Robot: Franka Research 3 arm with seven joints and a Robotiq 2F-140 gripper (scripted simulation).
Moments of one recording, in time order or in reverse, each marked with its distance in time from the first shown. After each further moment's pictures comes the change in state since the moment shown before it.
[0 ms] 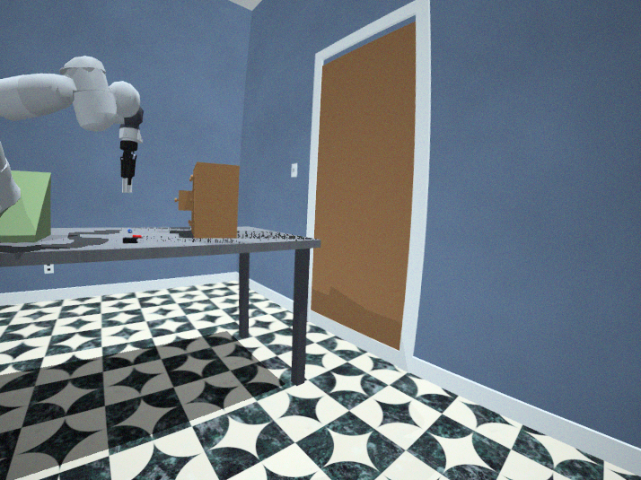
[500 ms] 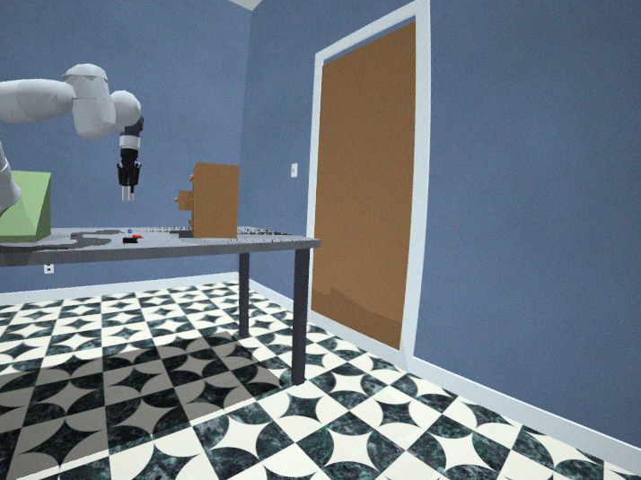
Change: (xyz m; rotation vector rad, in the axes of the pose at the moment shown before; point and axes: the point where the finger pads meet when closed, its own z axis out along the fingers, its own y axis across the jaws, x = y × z) arm 0.002 0.007 0.036 -0.001 0.004 -0.365
